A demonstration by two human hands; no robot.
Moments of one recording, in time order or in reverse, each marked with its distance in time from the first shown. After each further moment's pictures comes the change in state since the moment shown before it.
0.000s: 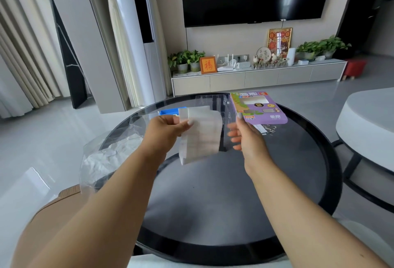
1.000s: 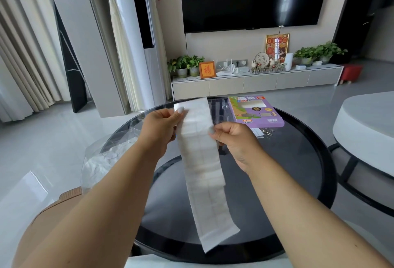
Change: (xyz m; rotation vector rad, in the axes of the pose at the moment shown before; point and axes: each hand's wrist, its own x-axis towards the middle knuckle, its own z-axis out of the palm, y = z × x) left_hand 0.005 0.017 -0.003 -0.210 0.060 -0.074; right_hand -0.007 -0.011 0.008 -0.027 -0.340 -0.196
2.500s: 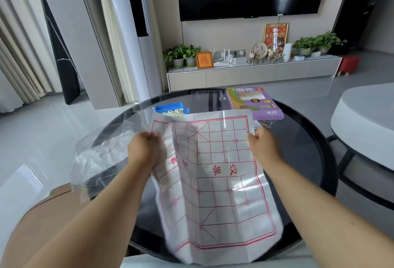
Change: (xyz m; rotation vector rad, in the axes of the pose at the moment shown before) left_hand 0.015 -0.080 -0.033 0.705 0.352 -0.123; right_hand 0.026 0.084 -0.080 -0.778 0.417 0.166
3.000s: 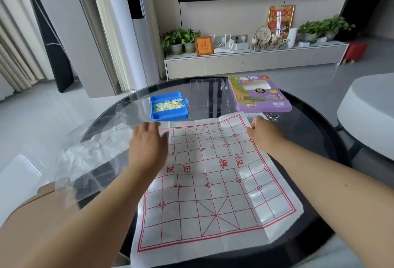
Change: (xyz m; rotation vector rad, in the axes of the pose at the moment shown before) left_hand 0.005 -0.009 0.027 0.501 0.076 0.454; right_hand 0.056 0.006 0.015 -0.536 -0.255 -0.094
